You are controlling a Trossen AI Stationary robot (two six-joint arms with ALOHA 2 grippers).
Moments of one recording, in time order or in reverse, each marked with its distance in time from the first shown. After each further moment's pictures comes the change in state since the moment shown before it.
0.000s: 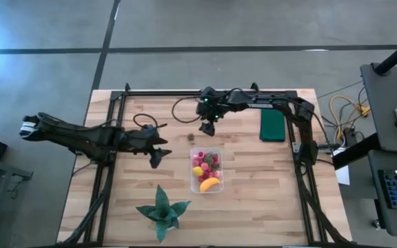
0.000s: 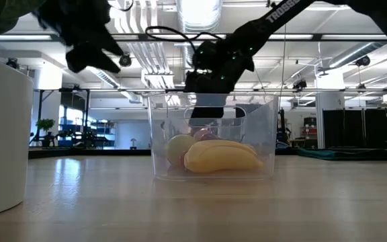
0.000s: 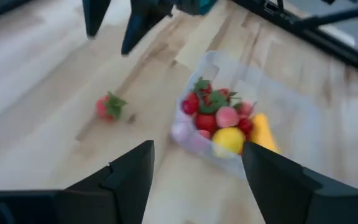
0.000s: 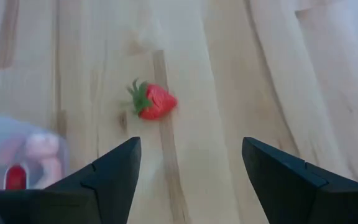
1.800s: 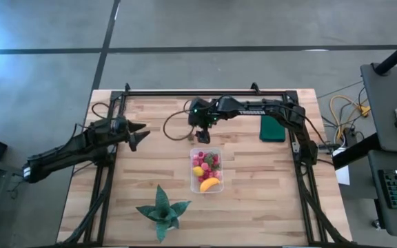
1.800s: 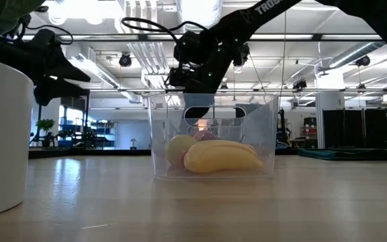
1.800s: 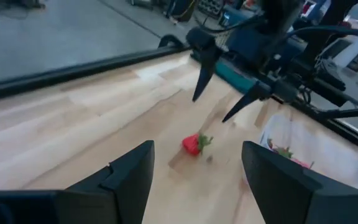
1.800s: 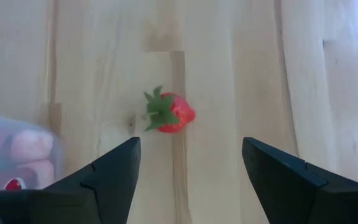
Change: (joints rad) left arm 0.508 -0.775 -0.528 0.062 0.222 0.187; right arm 0.116 0.103 0.176 -0.134 0.178 -0.093
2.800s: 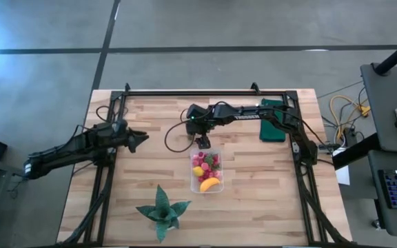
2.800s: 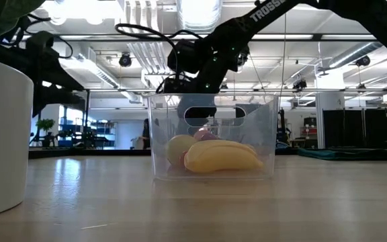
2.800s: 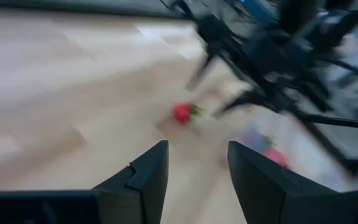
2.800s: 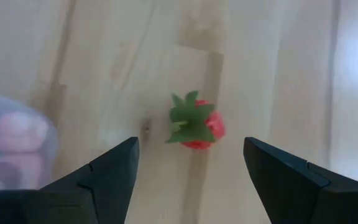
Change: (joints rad) left arm -0.079 -0.045 -0.005 -0.138 -0.035 -0.259; right arm 0.046 0.063 -0.014 0.061 0.000 -0.174
